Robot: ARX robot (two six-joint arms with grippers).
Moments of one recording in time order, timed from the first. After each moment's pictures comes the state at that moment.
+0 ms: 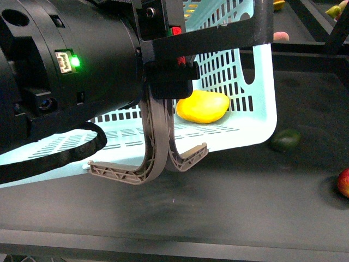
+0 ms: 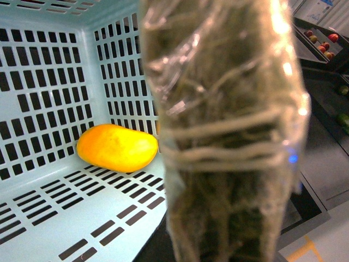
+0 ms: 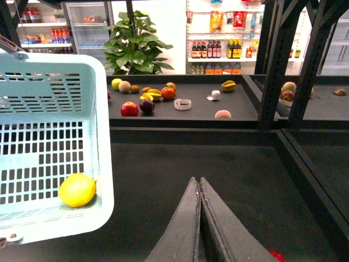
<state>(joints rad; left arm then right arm) -0.59 1.54 0.55 0.79 -0.06 -0.37 0.00 0.01 0.01 0.00 0.00 0.00</state>
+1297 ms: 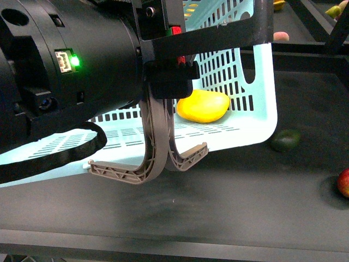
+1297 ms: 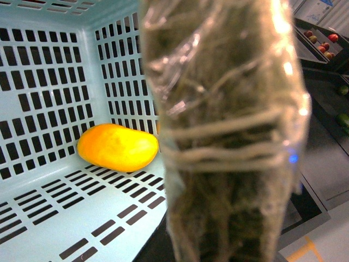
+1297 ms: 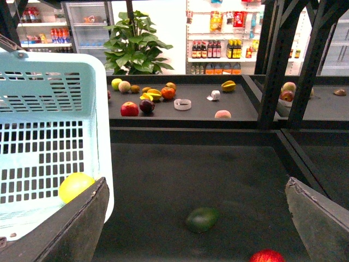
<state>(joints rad) -0.59 1.54 0.55 0.79 -0.06 -0.37 0.00 0.01 0.01 0.00 0.00 0.00</state>
